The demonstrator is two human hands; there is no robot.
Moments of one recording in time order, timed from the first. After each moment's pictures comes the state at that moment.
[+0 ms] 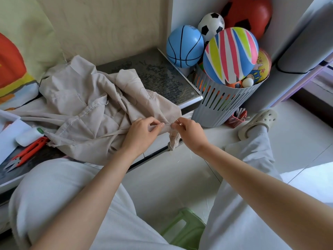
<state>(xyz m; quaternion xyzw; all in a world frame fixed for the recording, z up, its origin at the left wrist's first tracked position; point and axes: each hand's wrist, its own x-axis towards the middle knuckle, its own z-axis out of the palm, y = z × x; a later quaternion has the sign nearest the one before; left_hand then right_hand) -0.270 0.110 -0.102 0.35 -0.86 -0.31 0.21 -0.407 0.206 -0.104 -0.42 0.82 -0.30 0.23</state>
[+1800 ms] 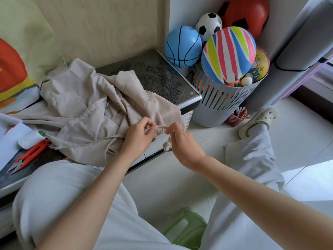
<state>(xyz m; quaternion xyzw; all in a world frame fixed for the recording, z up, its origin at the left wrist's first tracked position) -0.263 0.120 -0.092 0.38 -0.79 -0.43 0.22 -0.368 0.226 -0.089 -0.48 0.80 -0.27 0.23</state>
